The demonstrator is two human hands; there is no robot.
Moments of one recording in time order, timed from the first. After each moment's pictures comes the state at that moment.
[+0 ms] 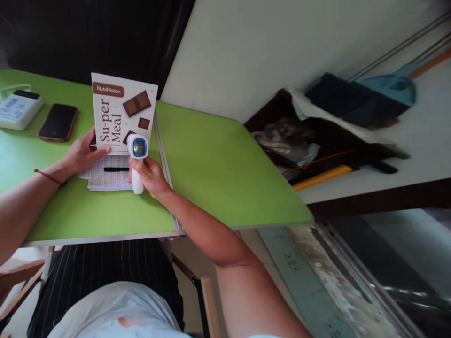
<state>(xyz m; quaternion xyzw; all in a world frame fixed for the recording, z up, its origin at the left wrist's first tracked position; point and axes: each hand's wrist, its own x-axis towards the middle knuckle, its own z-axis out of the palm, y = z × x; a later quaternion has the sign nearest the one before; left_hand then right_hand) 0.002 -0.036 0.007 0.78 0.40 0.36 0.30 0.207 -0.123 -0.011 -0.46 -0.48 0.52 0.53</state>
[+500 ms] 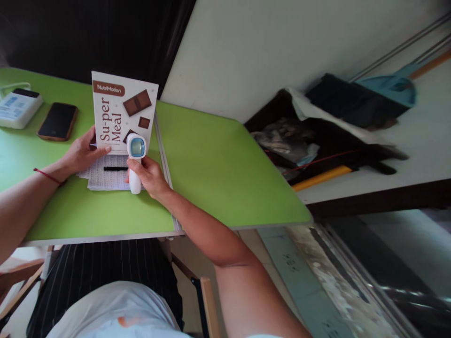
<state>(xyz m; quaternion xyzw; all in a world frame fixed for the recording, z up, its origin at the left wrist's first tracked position) 0.004 -0.039 0.010 0.78 0.40 0.36 0.31 0.206 -0.124 -0.010 -0.44 -0.48 0.54 0.53</state>
